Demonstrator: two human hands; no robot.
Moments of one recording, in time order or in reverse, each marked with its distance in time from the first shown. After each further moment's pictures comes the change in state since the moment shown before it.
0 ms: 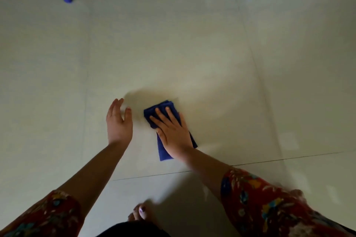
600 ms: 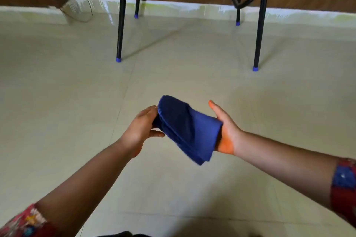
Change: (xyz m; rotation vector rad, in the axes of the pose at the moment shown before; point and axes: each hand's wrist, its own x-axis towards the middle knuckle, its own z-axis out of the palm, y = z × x) left_hand -0.031 0.192 -0.098 -0.484 -0.374 -0.052; right_hand 0.006 -0.017 -0.261 1.563 -0.253 0.671
